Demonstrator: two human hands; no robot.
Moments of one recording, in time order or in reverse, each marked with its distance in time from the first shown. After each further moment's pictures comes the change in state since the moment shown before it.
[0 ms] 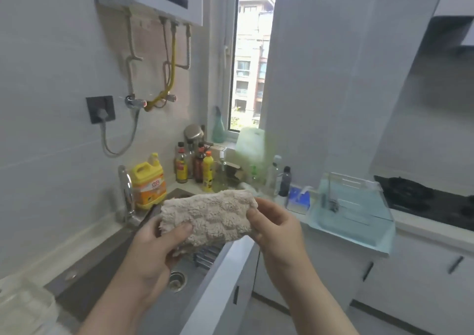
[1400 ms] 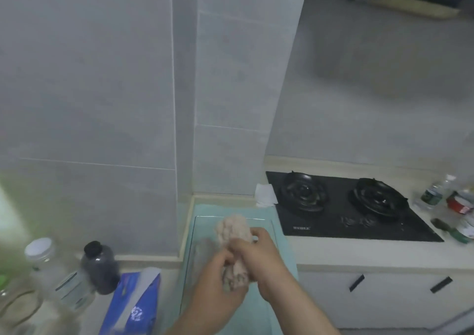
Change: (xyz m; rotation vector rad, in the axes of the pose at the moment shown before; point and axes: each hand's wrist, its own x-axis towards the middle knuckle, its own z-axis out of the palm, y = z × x) left_hand 0.446 -0.427 0.513 0.655 -0.635 -0.224; right_hand 0.521 0.013 -0.489 -0.391 0.540 0.488
